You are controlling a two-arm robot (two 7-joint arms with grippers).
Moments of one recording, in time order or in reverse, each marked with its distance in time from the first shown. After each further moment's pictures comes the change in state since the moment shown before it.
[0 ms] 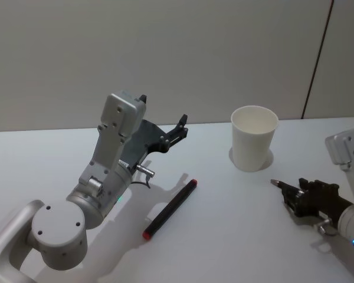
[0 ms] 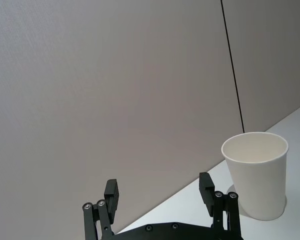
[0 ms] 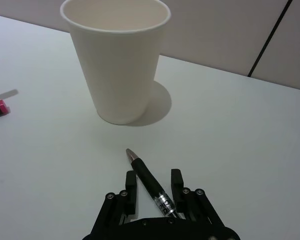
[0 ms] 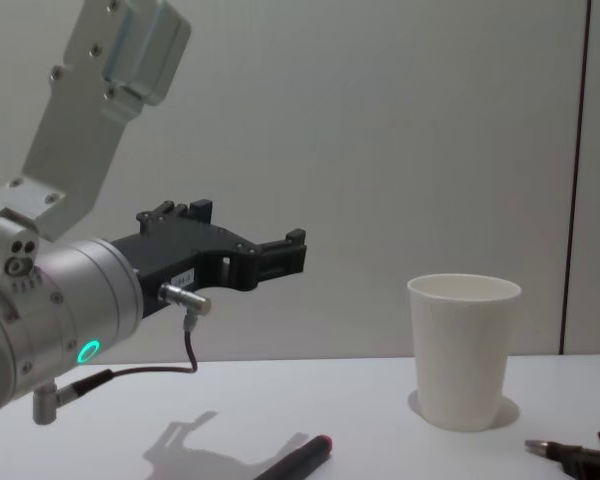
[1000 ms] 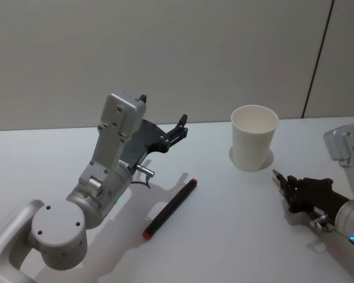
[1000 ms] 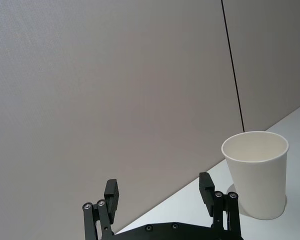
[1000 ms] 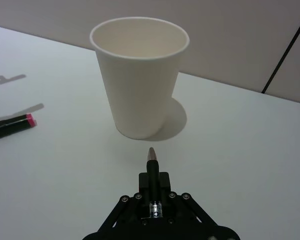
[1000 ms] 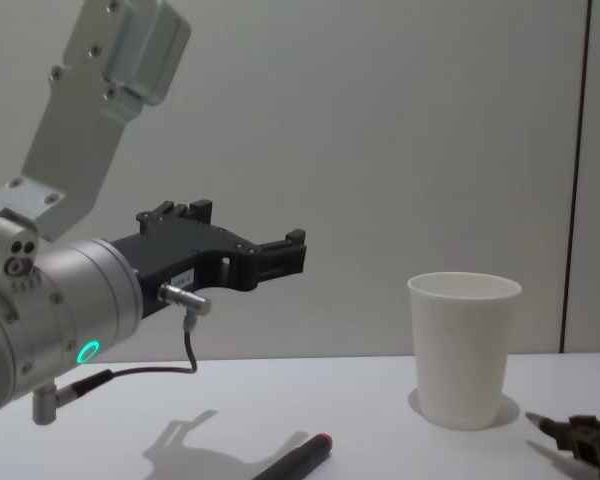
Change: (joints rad) left arm 0.000 0.000 0.000 0.000 0.000 0.000 0.000; right arm 0.006 0.002 -0.001 -0.013 0.013 -0.029 0.047
